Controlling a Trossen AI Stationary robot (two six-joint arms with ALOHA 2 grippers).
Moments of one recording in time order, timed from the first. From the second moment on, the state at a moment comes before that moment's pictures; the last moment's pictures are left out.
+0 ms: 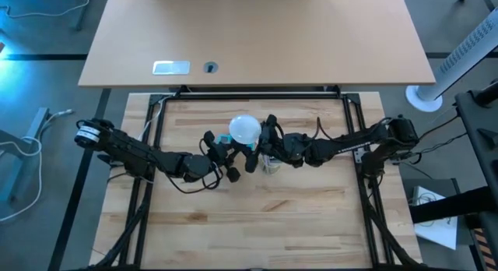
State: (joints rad) left arm -0.24 1.42 0.70 0.51 -0.87 -0.07; right arm 0.13 1.61 1.14 0.52 0.54 0.04
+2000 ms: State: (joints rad) left arm -0.24 1.55 0.78 0.64 0.01 0.06; right arm 0.11 1.49 1.14 0.11 -0.52 -0.30
